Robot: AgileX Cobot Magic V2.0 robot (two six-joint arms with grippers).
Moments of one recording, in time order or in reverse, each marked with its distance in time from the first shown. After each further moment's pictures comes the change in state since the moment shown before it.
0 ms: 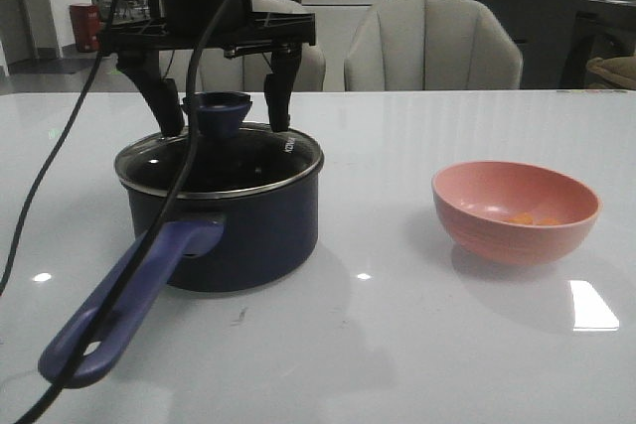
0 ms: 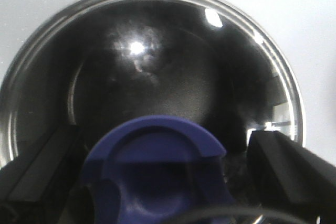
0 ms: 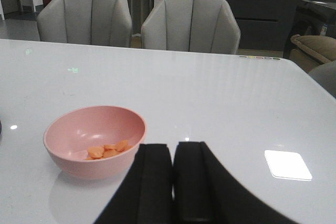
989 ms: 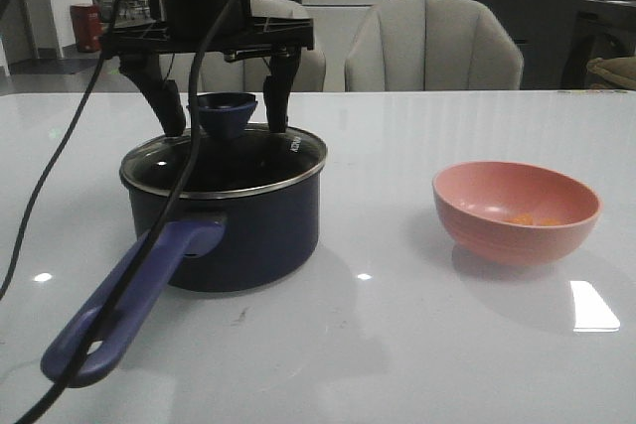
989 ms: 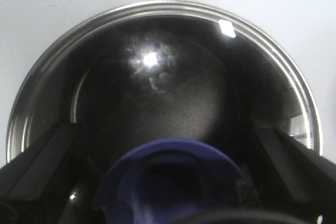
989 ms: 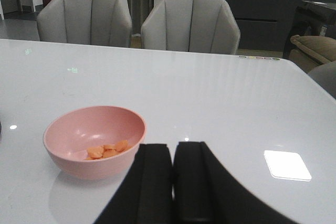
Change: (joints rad) left arm 0.002 0.030 -0.019 -0.016 -0.002 0.000; right arm 0.000 0.000 0.000 0.000 0.000 -0.004
